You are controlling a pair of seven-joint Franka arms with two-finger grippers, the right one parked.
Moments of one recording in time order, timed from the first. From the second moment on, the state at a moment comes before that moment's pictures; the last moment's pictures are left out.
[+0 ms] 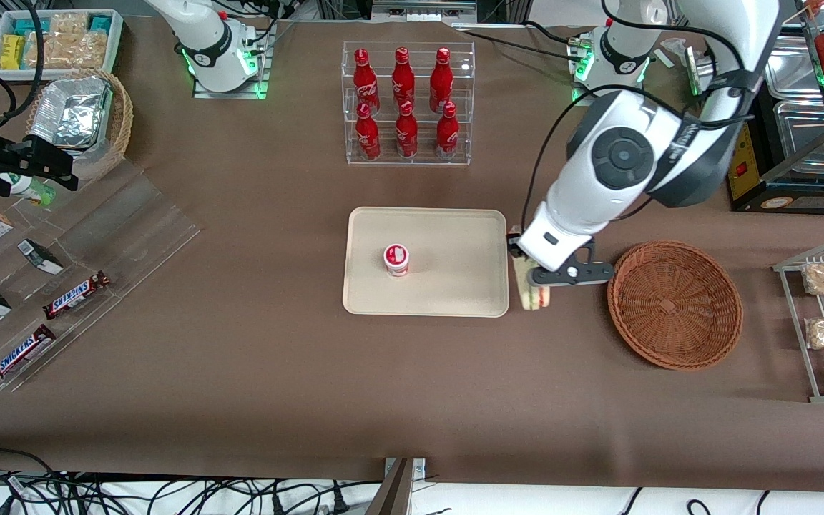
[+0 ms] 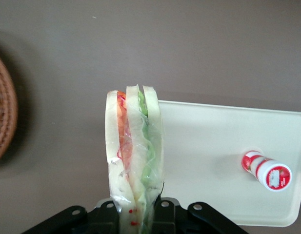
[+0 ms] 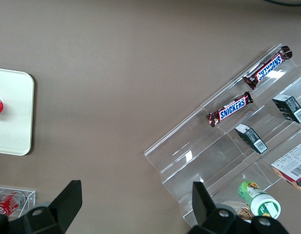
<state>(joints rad) -0.10 0.44 -0.44 -1.57 0.12 1.99 -0.63</state>
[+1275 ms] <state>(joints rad) -0.28 0.66 -0.44 -1.71 0.39 2.22 -0.88</state>
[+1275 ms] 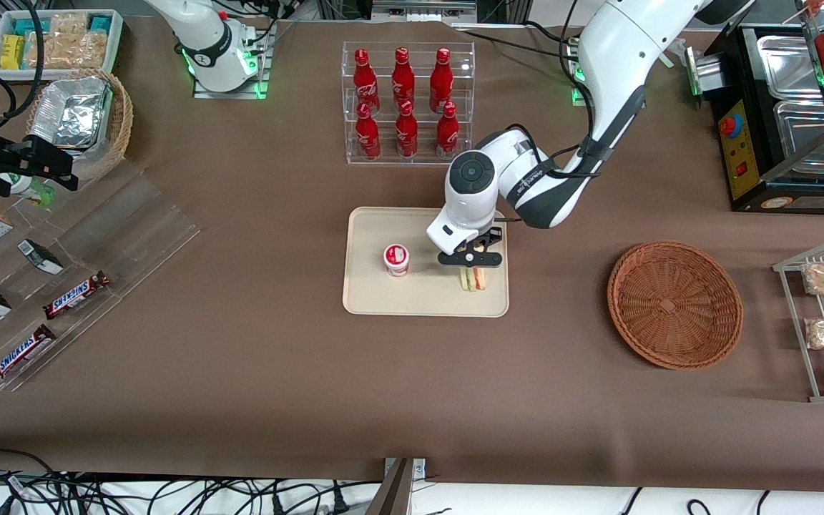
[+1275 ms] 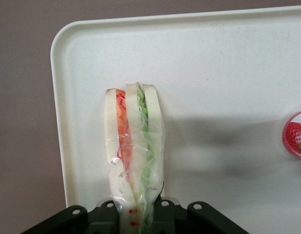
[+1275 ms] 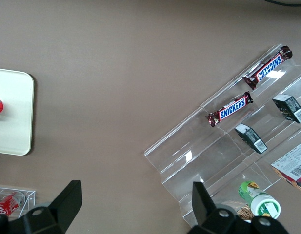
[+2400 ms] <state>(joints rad) -0.12 0.50 -0.43 -1.47 0.32 1.93 -0.89</state>
